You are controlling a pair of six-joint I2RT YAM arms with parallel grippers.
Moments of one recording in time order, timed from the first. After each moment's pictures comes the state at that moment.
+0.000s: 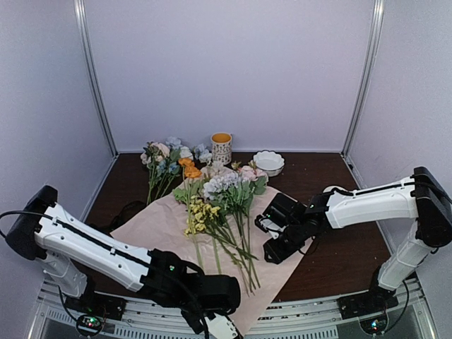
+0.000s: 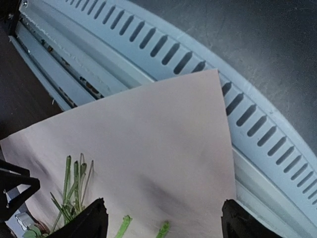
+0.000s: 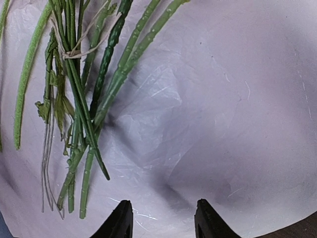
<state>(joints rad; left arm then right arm) -1.63 1.67 1.08 -0.60 -0.11 0.90 0.98 1.60 0.94 -0.57 -0.03 0.38</state>
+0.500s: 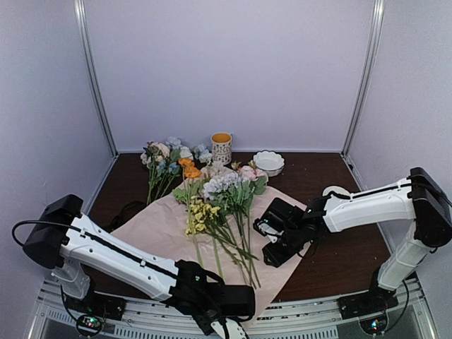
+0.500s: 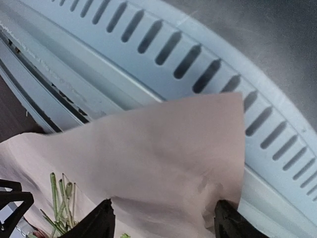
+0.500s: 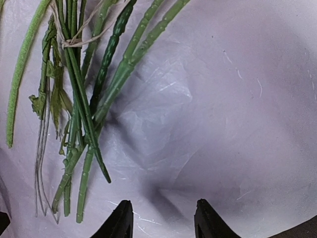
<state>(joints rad) -1.63 1.85 1.19 -0.64 -0.13 0.94 1.00 1.61 0.92 -0.55 0.00 0.37</state>
